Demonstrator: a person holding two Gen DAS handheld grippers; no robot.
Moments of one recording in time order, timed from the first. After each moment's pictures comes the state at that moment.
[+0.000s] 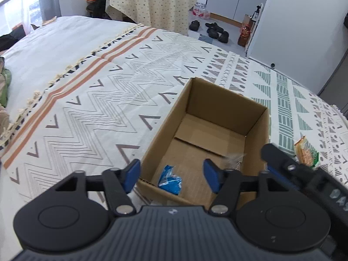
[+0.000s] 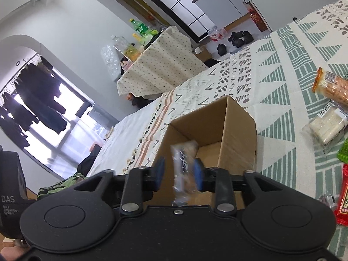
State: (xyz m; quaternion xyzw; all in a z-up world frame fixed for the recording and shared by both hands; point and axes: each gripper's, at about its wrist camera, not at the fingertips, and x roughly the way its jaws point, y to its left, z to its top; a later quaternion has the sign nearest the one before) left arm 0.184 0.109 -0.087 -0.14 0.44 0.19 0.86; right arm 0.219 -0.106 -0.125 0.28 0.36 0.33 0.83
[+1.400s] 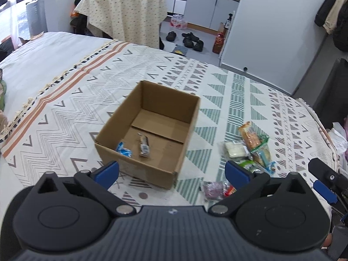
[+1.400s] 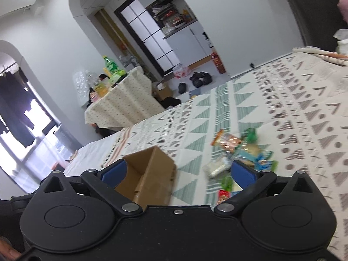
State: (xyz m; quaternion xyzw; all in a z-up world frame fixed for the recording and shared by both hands) left arm 0.128 0.003 -0.029 -0.14 0.41 0.14 0.89; right arm 0.164 -0.261 -0.069 0.23 0.30 0.21 0.90
